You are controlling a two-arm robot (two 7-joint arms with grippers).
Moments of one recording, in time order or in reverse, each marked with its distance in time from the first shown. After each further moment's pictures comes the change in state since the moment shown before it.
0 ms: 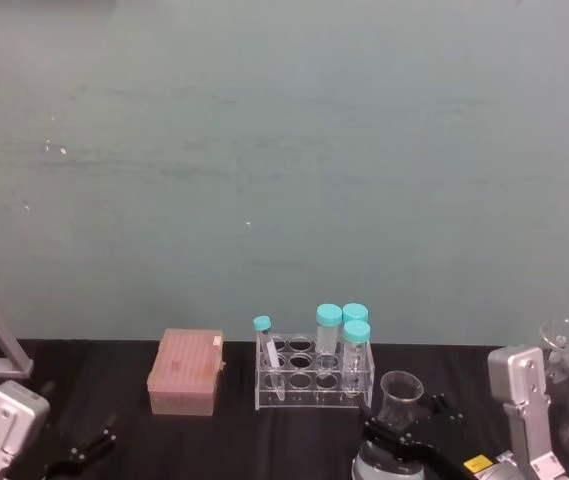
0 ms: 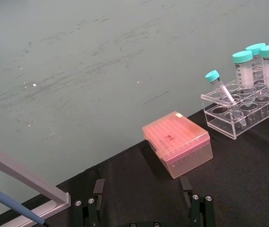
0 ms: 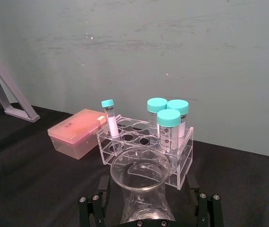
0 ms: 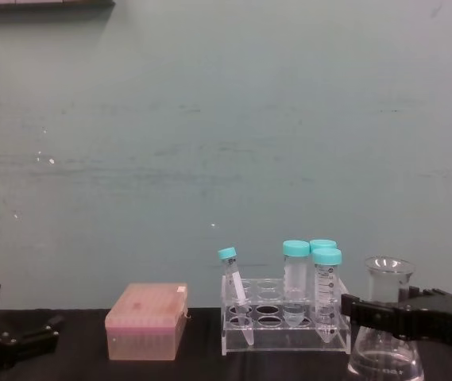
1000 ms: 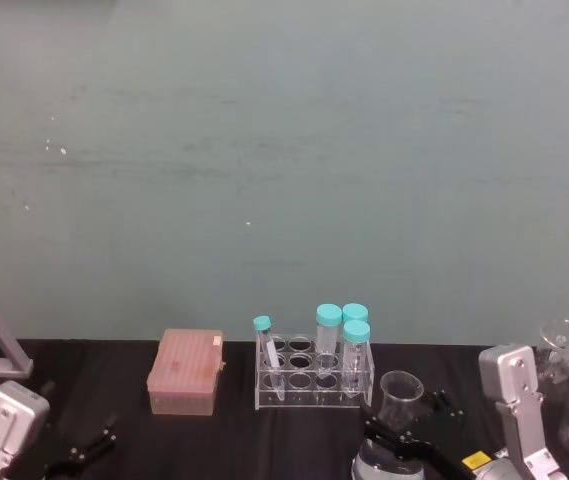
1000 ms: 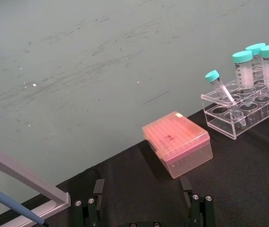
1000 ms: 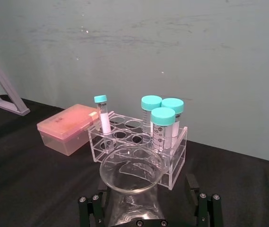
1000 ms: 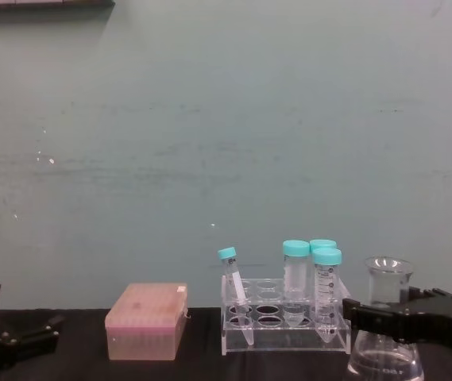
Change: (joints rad) left arm 0.000 0.000 0.000 0.000 0.000 0.000 0.000; right arm 0.014 -0.041 0.034 0.039 -0.096 -0.003 0.020
